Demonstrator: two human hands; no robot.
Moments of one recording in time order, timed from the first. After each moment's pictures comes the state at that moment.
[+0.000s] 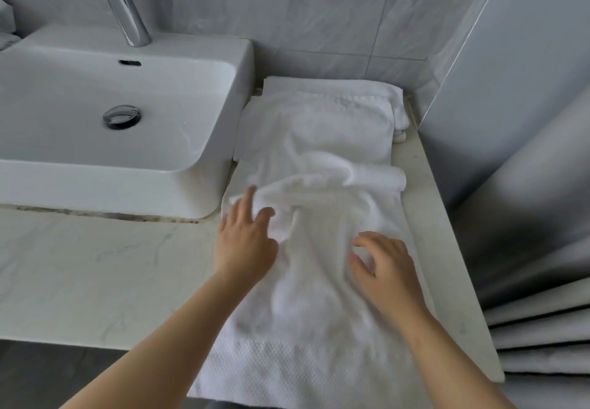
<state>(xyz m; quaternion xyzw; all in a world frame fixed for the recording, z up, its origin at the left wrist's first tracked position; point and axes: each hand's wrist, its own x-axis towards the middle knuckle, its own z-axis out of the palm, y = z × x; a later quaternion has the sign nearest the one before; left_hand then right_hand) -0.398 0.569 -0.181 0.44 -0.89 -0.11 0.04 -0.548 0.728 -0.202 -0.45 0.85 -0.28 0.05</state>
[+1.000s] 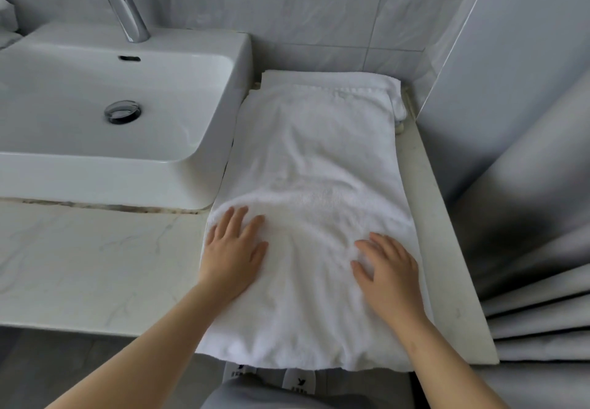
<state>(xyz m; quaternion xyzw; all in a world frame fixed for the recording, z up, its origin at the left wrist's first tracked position) -0.363 0.572 -0.212 0.41 -0.90 -0.12 0.04 -0.541 0.748 -0.218 -0.43 0.88 -0.18 0.08</state>
